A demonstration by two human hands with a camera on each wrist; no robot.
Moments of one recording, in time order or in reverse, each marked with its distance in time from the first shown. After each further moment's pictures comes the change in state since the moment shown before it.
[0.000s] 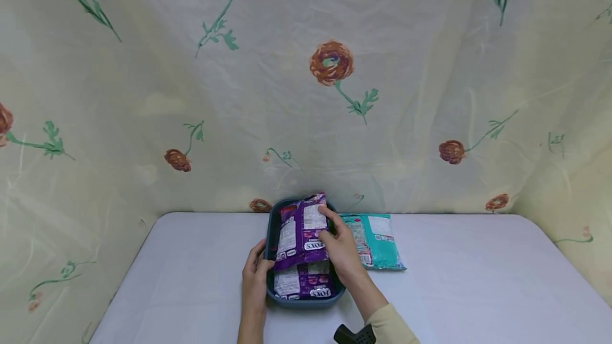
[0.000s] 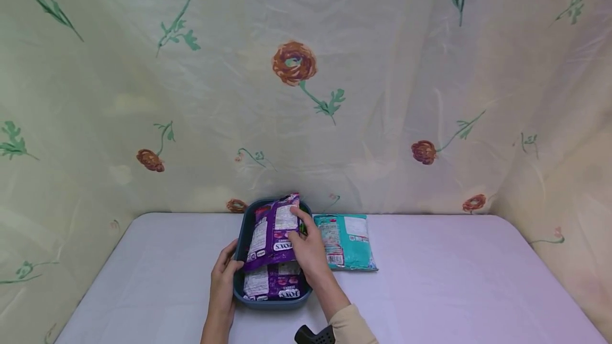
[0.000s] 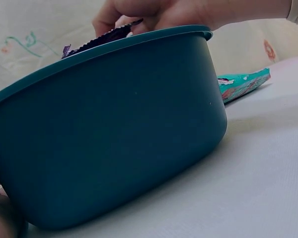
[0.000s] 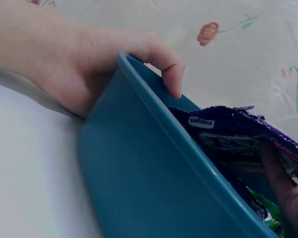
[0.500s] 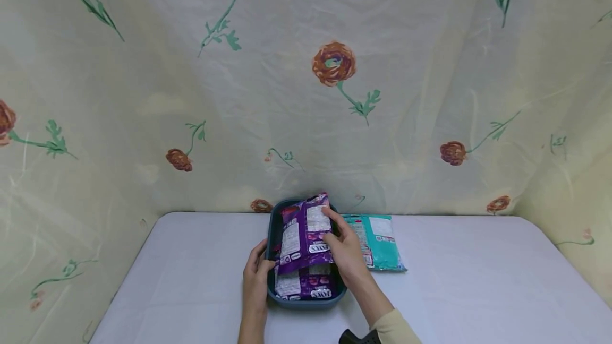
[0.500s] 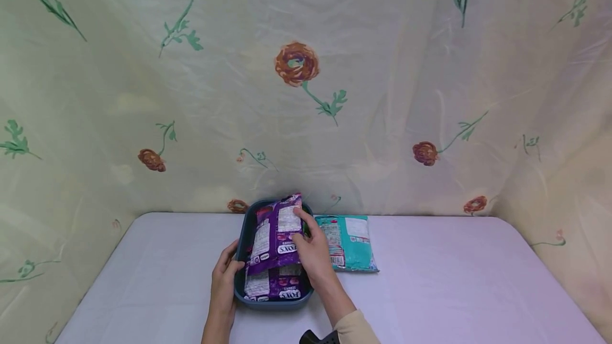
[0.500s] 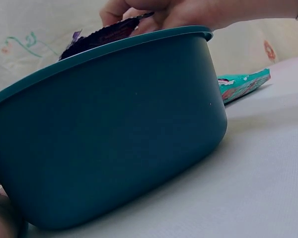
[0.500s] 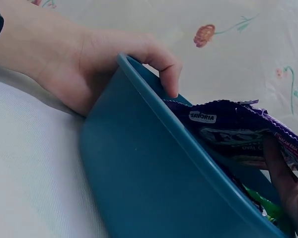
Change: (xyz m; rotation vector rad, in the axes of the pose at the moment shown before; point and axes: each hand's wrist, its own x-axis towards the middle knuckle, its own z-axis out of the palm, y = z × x) left_hand 0.002 -0.001 0.000 0.003 0.006 0.002; right_hand -0.003 -0.001 -0.006 0.022 -0.004 -0.005
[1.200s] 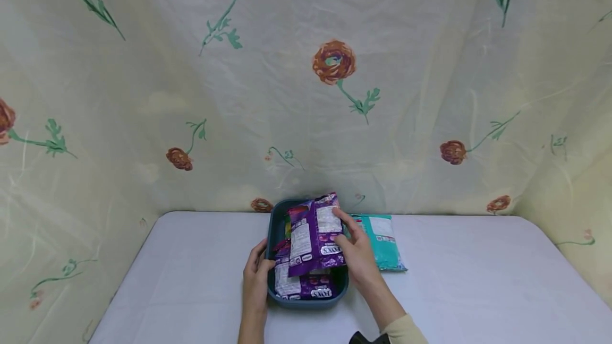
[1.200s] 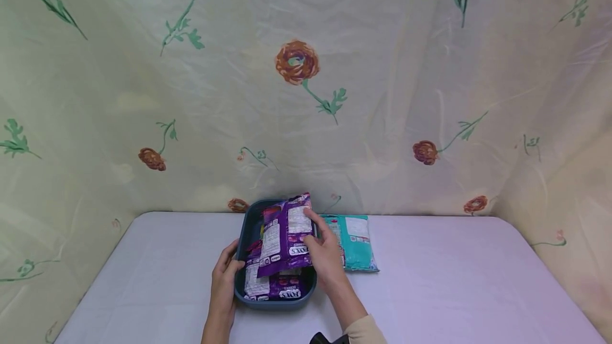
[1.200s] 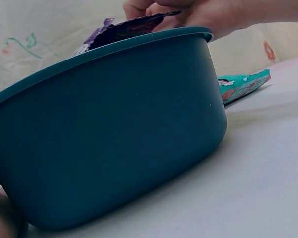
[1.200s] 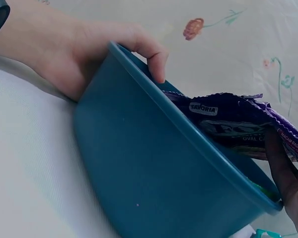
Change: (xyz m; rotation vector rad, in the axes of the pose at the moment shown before) left_hand 0.000 -0.003 -0.001 -0.001 -0.008 0.009; right_hand -0.005 0.004 -0.019 0.066 -0.014 -0.032
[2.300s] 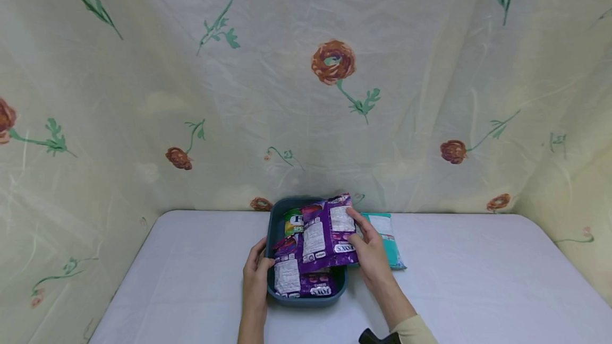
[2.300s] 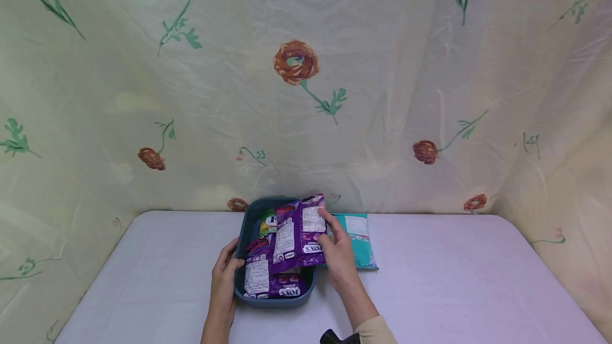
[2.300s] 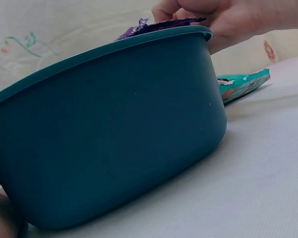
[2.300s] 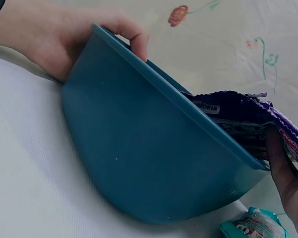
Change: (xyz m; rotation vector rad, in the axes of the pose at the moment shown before) left_hand 0.001 0.001 0.005 0.001 0.015 -0.006; right_hand 0.008 0.004 -0.028 0.051 0.030 0.015
